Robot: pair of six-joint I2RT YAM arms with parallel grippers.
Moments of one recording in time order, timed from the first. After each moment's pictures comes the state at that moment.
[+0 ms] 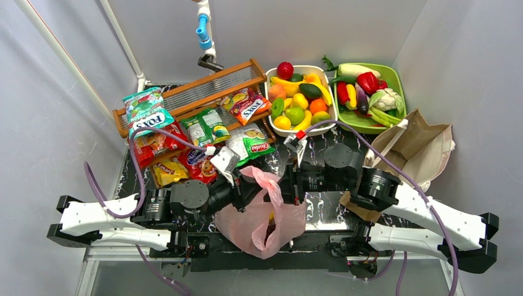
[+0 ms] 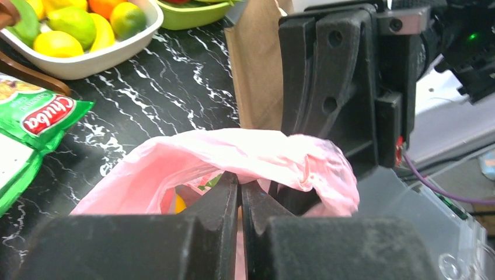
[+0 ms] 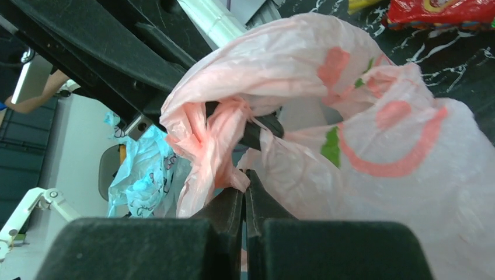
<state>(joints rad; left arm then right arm) -1.54 0.81 1.00 -0.37 -0.62 -0.47 1.16 0.91 1.03 -0.33 -0.37 0.72</state>
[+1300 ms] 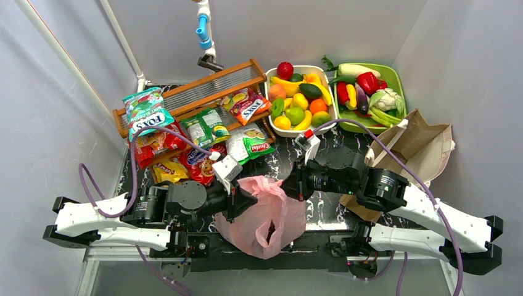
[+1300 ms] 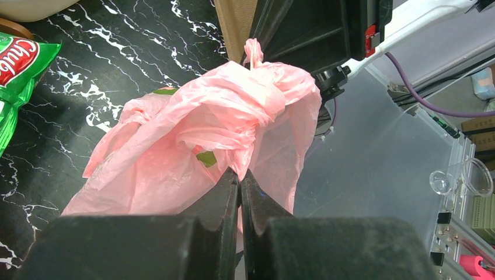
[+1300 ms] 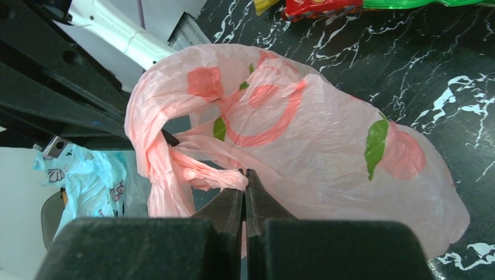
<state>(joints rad) -1.54 0.76 1.05 -0.65 -0.41 -0.52 1.16 0.87 1.06 -0.58 -0.13 0.69</state>
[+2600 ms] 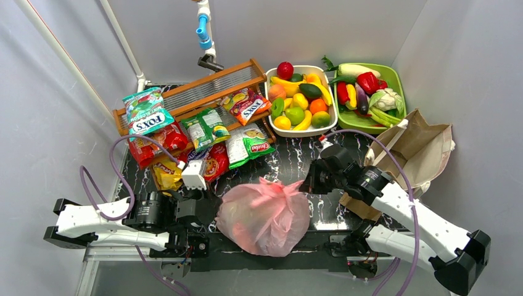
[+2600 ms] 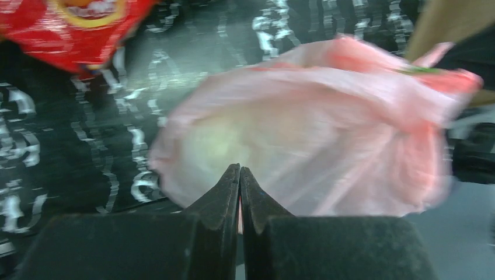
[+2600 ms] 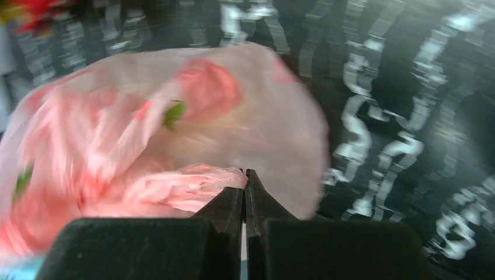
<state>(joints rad) -1.55 0.69 0.93 -1.16 -0.76 -1.28 0.81 0.88 0.81 -0.70 -0.15 0.76</state>
